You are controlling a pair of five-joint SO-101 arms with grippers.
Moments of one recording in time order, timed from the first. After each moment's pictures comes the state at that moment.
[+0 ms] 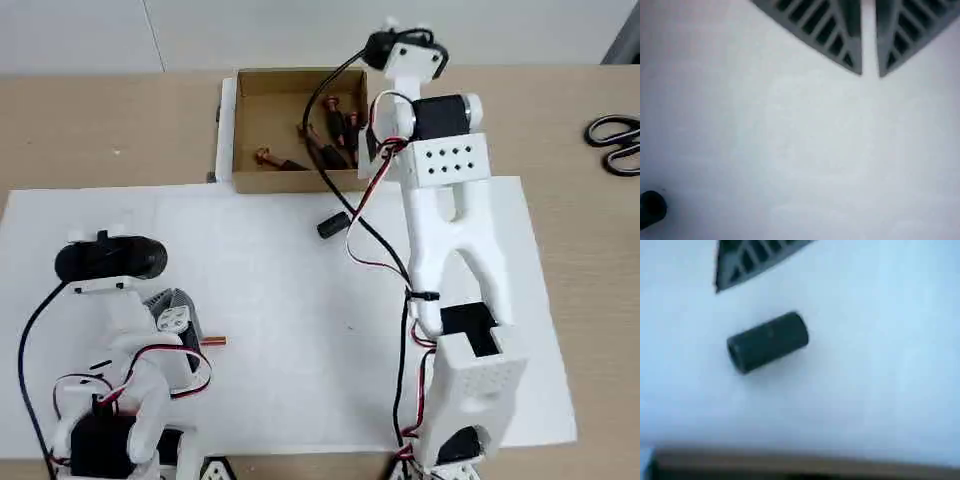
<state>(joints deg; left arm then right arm) -0.8 -87.0 60.7 80.2 16.5 -13.4 21.2 -41.4 96.2 -13.0</state>
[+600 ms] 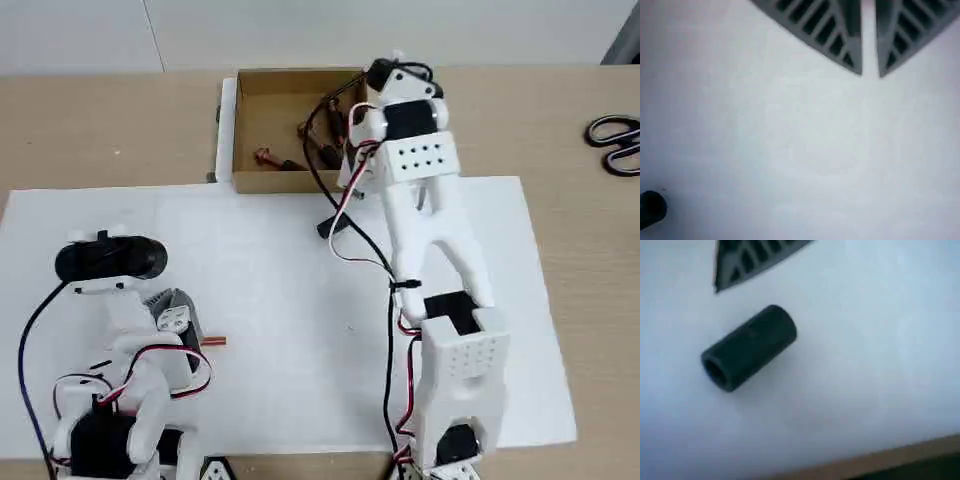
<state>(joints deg) -0.8 -87.0 60.7 80.2 16.5 -16.8 29.5 -41.4 96.7 -30.5</state>
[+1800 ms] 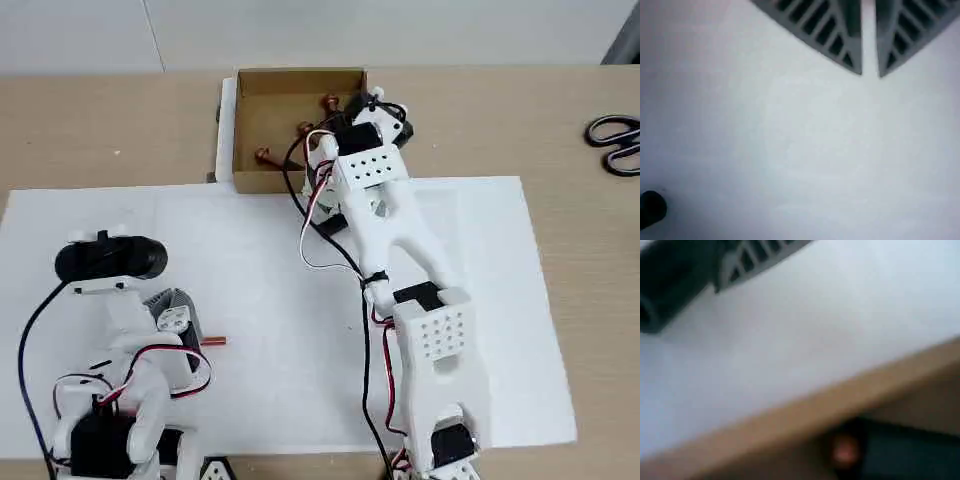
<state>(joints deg) -0.8 -87.0 60.7 80.2 16.5 -22.1 41.1 -41.4 85.8 -47.3</state>
